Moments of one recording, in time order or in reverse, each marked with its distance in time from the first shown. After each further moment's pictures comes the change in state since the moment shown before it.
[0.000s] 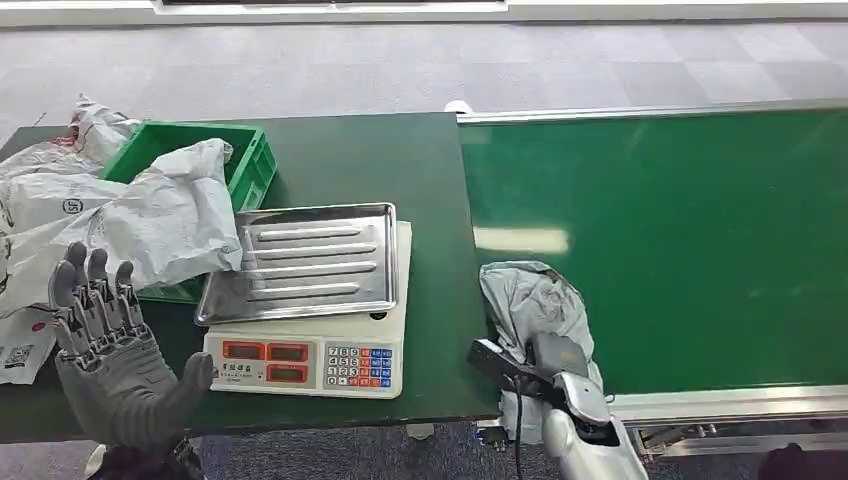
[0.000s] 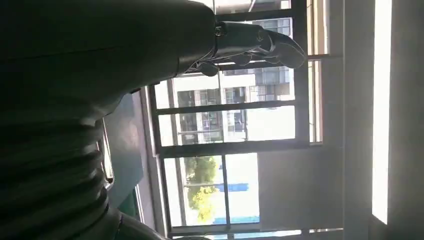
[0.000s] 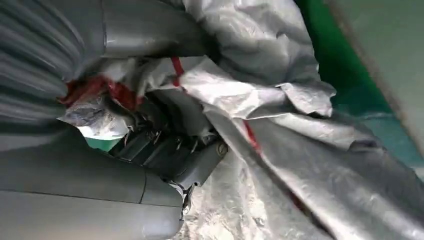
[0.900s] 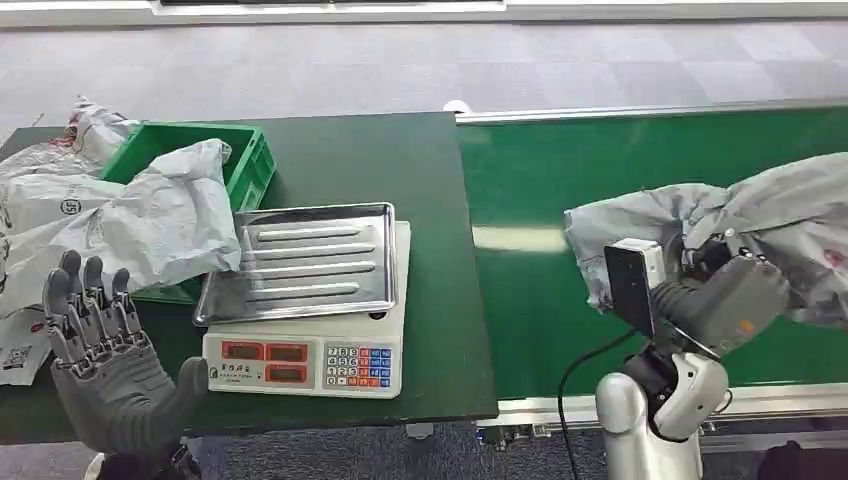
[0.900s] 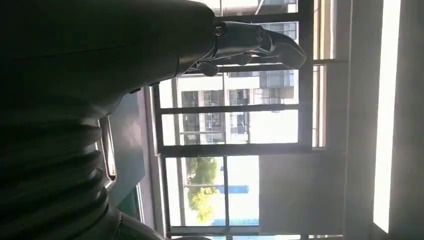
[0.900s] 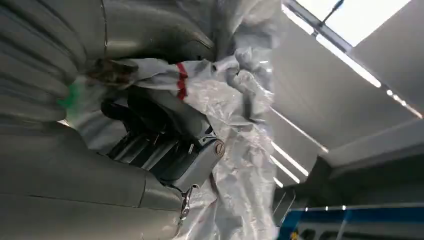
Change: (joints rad) left arm 0.025 -0.016 -0.002 -0.009 0.019 0.015 0.000; right arm 0.045 0.089 -0.201 -0.668 -0.002 -0.807 -0.061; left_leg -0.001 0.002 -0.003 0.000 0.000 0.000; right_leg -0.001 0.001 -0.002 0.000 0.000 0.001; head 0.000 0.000
